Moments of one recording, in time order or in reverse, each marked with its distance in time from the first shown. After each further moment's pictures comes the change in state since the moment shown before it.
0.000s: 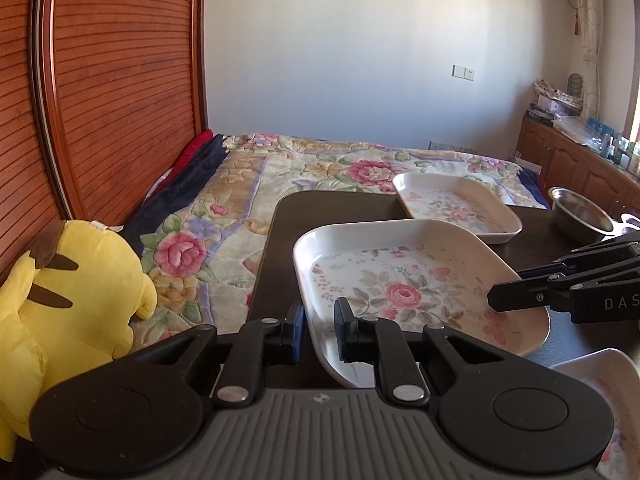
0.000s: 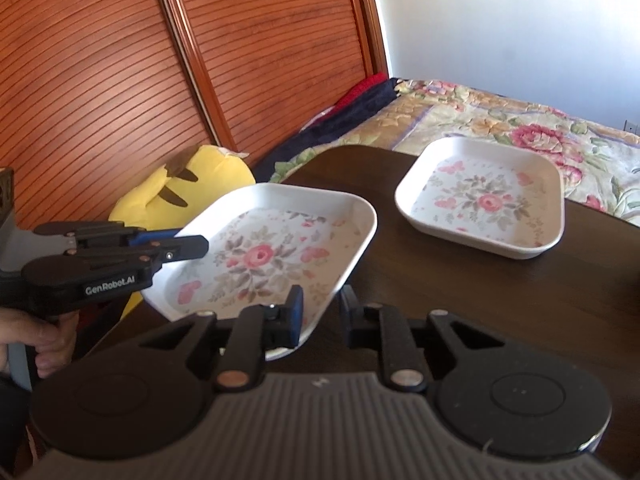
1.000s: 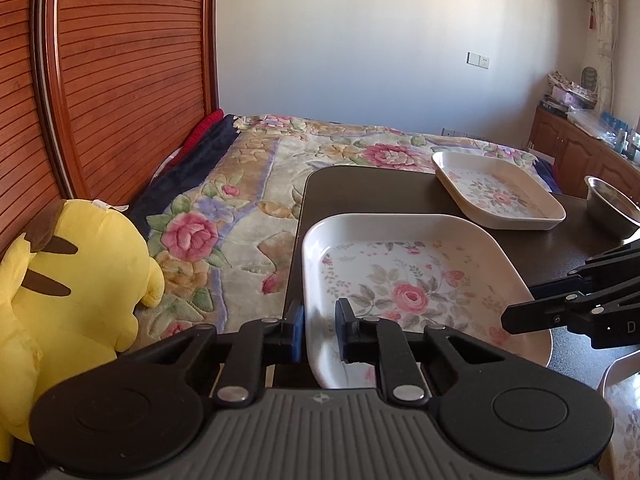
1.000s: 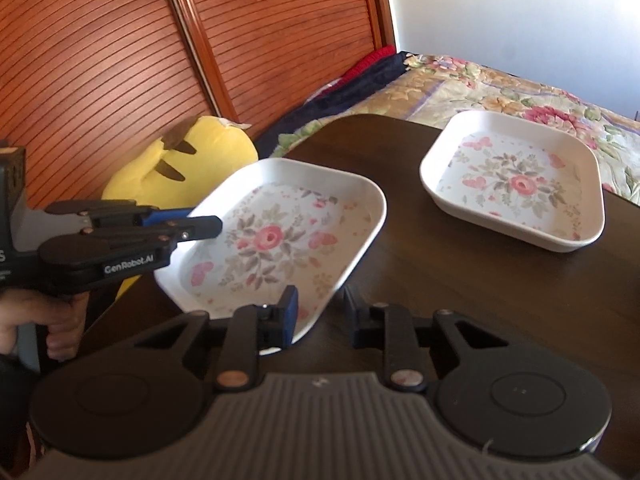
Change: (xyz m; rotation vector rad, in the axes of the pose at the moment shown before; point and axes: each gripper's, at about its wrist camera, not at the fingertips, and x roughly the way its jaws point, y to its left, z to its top) left arm 0.039 0.029 -0.008 -0.021 0.049 0.022; right arm 0.041 0.009 0.005 -0.007 0.100 0.014
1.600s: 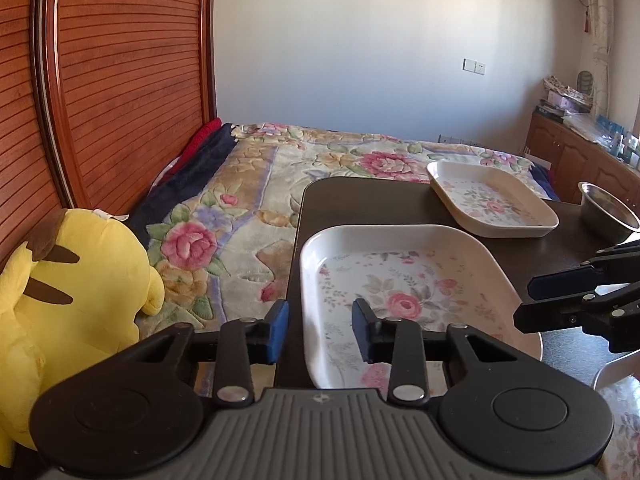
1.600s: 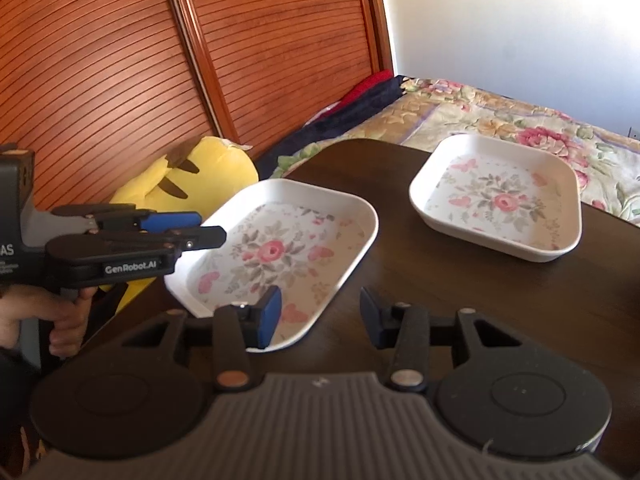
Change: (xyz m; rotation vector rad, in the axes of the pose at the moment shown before) left arm -0.007 -0.001 0.003 0.008 -0.020 -0.006; right arm -0.019 0.001 -0.005 -0.019 -0.070 -0.011
